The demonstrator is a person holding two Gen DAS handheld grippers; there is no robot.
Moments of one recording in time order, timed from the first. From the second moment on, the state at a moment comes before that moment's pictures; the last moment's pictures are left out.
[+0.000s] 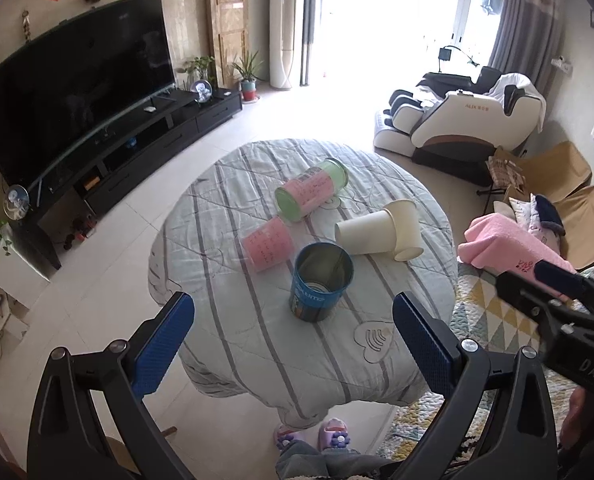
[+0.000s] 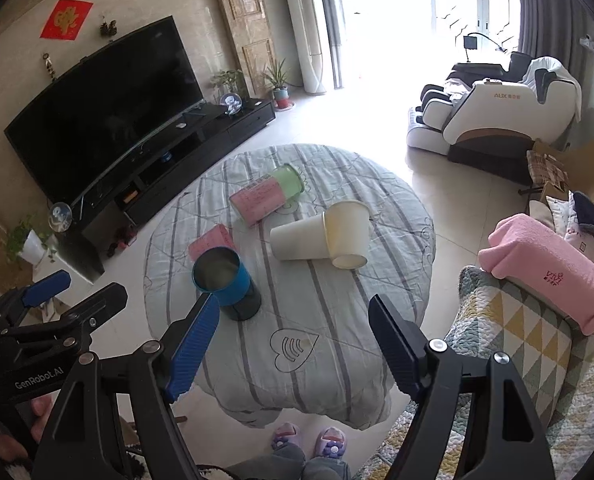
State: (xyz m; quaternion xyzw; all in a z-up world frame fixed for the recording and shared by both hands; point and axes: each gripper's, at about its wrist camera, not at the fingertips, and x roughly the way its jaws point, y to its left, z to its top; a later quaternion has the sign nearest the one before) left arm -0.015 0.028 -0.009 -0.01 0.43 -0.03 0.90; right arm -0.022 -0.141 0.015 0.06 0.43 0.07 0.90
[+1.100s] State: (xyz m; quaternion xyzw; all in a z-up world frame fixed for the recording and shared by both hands) left arm -0.036 -0.001 0.047 0.03 0.29 -0.05 0.95; right arm -0.041 -0.159 0.056 0.05 0.32 0.04 0.95
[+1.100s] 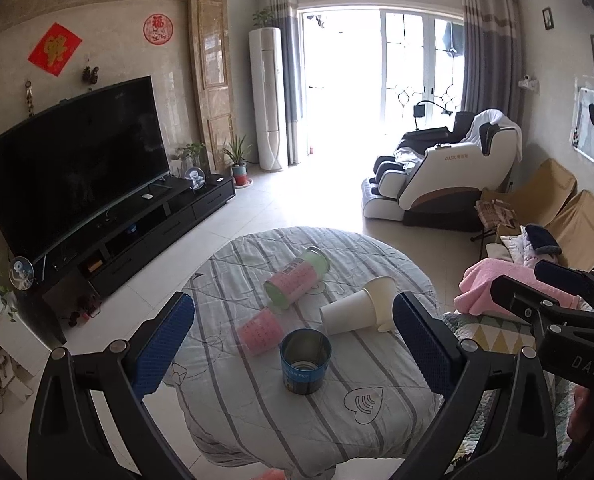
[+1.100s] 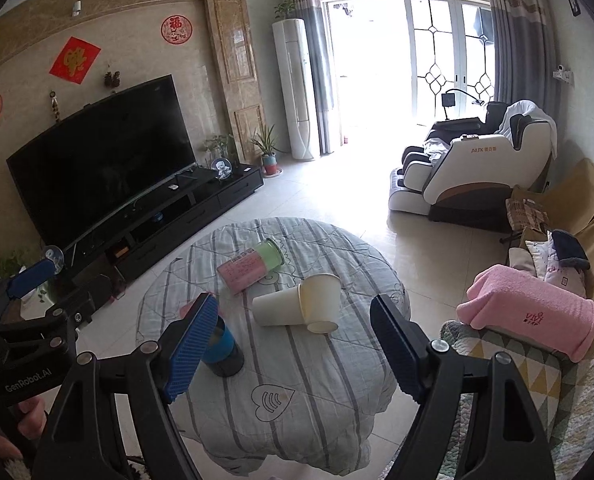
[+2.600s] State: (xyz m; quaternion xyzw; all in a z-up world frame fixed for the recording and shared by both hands) left arm -0.042 -0.003 0.051 0.02 0.29 -0.04 0.96; right arm -0.043 -0.164 0.052 0.05 0.33 0.04 0.94
